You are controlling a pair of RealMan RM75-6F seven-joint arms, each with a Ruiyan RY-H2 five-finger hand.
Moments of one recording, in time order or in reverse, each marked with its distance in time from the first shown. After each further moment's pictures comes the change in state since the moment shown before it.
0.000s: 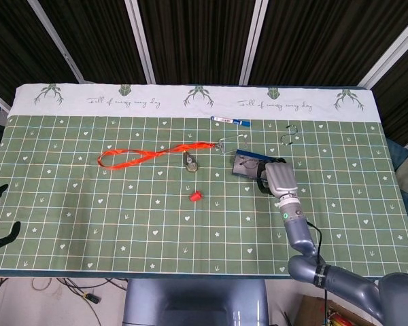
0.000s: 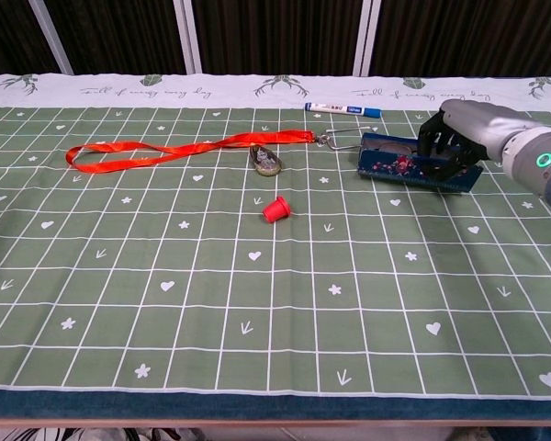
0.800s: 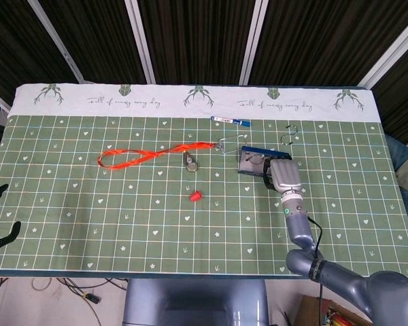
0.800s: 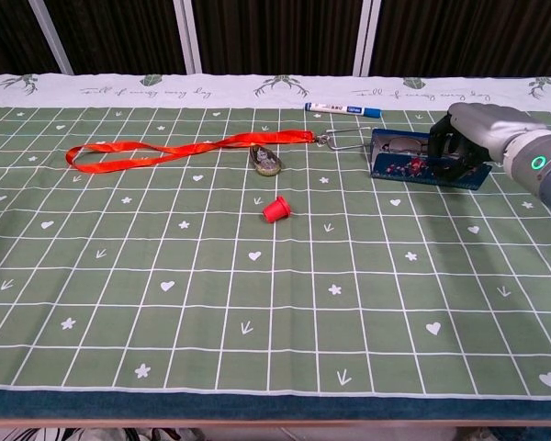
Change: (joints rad) left arm -0.001 -0.001 0.000 0.000 0.000 0.000 0.004; right arm 0.031 -0.075 0.011 0.190 0.026 -0.026 -0.018
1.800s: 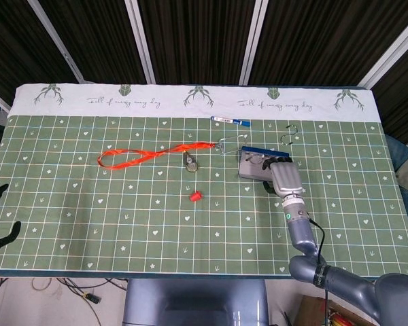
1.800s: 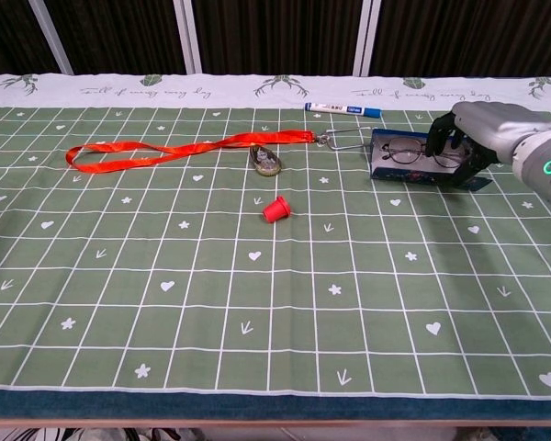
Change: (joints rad) left arm 0.001 -0.003 0.000 0.001 0.004 0.006 0.002; right arm -0.023 0.038 -0.027 -0.087 -0.019 0.053 -0.042
